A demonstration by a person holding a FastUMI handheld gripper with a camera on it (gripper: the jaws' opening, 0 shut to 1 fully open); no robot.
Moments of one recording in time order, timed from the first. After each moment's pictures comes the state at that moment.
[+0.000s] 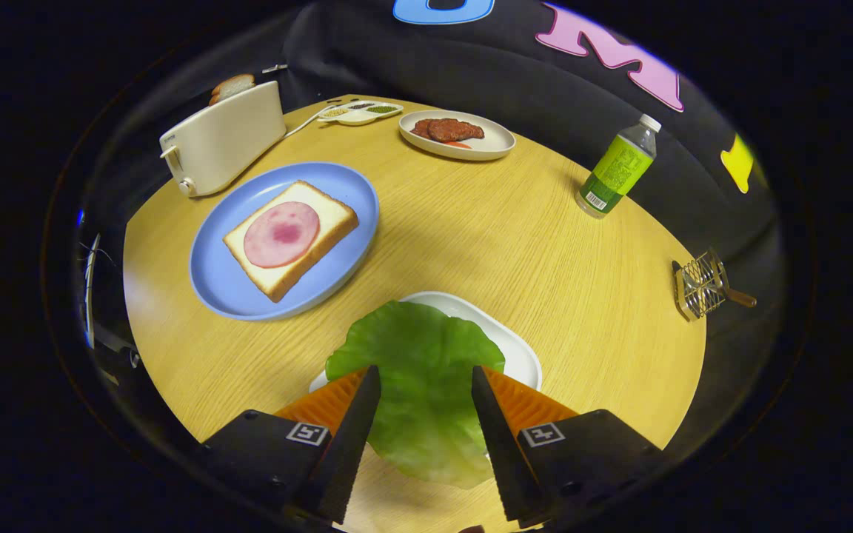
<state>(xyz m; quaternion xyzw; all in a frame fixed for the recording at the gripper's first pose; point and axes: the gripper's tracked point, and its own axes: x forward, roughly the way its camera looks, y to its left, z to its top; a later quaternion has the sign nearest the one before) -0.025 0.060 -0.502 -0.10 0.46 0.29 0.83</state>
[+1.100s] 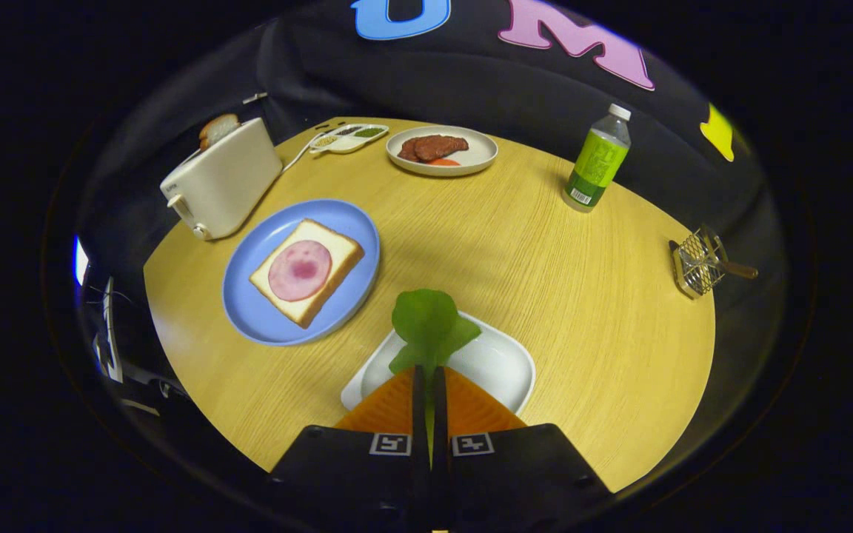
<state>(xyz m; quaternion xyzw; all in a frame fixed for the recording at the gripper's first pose) -0.022 0.060 -0.439 -0.01 0.45 0.29 0.84</state>
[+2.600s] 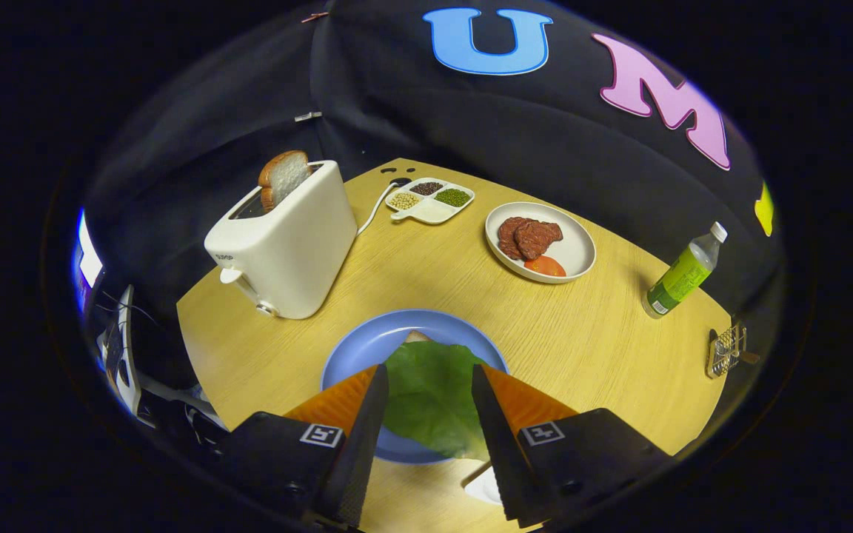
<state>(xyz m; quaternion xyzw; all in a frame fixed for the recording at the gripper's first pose) 0.013 0.220 -0.354 -0.02 0.38 0.36 0.85</state>
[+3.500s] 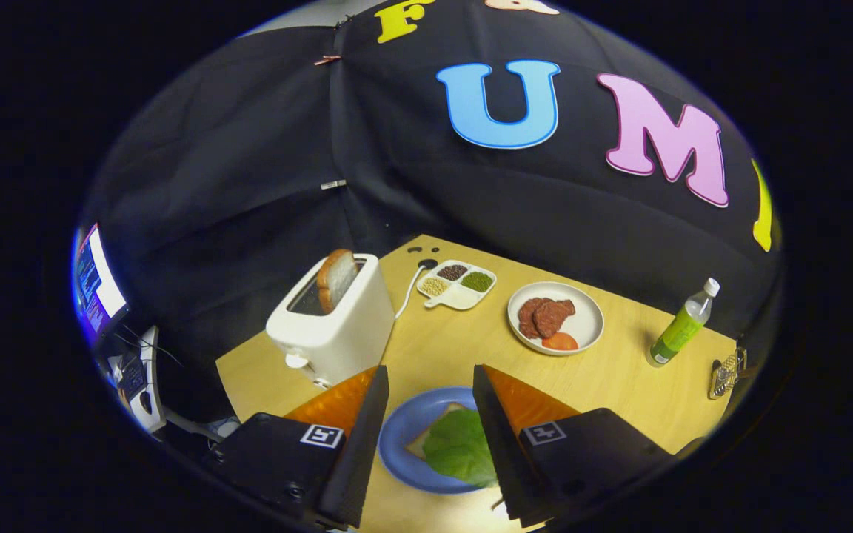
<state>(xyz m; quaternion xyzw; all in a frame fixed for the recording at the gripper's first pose) 0.025 0.262 -0.229 0.06 0.26 0.39 0.88</state>
